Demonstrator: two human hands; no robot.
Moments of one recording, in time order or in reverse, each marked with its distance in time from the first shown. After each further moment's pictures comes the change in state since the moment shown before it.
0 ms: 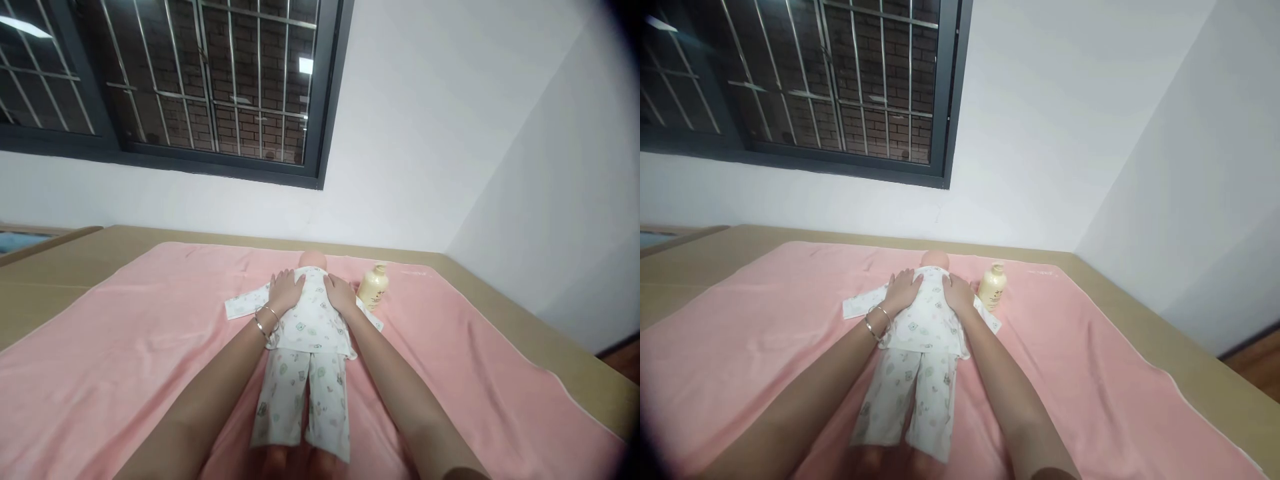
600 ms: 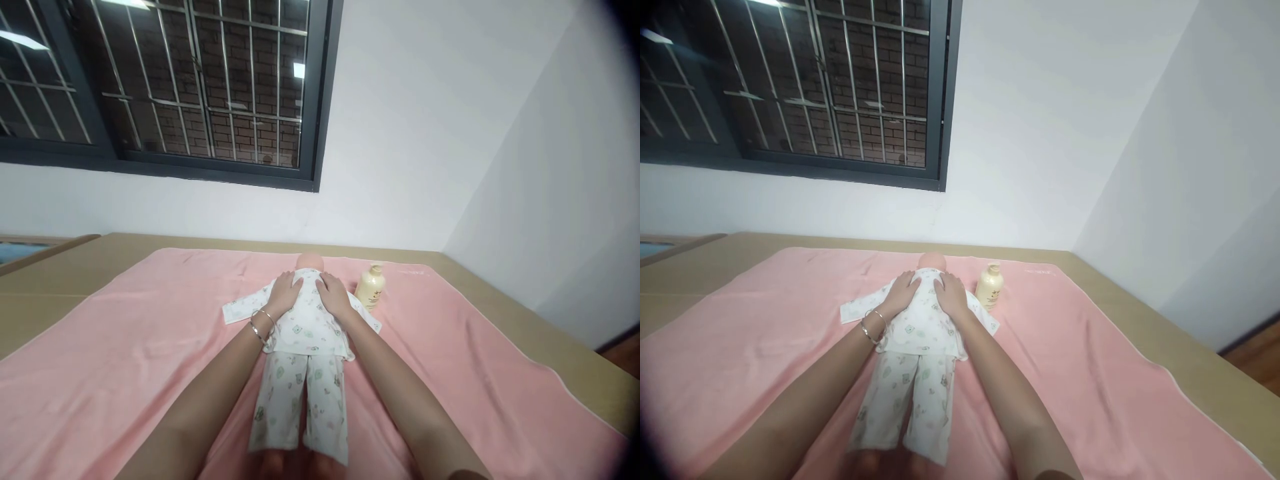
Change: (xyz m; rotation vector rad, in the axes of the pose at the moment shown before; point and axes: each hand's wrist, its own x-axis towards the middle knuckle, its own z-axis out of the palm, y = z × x) left_hand 0.004 0.004 -0.001 -0.051 0.042 0.131; right_hand -0.005 -0.011 0.005 0.047 0.075 -0.163
